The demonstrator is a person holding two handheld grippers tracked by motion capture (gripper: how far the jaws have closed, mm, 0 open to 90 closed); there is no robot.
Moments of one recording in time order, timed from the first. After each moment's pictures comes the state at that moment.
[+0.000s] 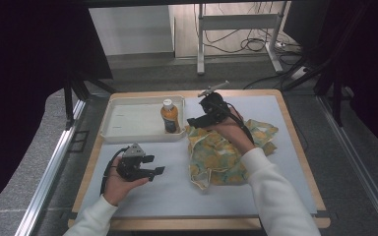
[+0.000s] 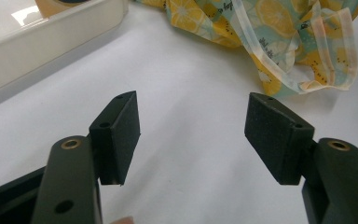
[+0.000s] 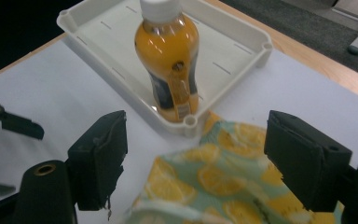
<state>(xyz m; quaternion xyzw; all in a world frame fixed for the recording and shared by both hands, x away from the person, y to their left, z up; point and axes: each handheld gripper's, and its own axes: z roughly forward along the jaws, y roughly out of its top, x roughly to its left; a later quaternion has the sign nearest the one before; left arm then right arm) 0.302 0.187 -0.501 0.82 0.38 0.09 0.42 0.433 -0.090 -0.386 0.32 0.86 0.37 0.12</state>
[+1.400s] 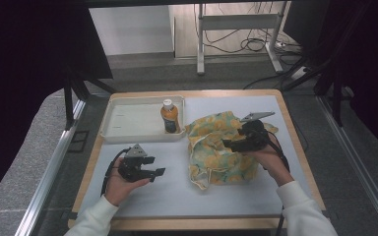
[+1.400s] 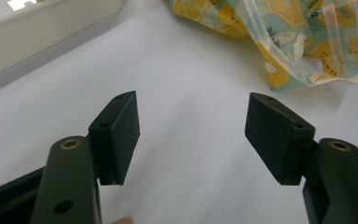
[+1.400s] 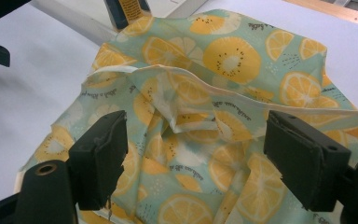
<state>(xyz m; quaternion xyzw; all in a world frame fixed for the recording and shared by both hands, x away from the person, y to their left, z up) 0.303 0.184 -0.508 0.82 0.38 0.09 0.40 0.388 -0.197 -0.431 0.37 0.84 0.38 0.13</state>
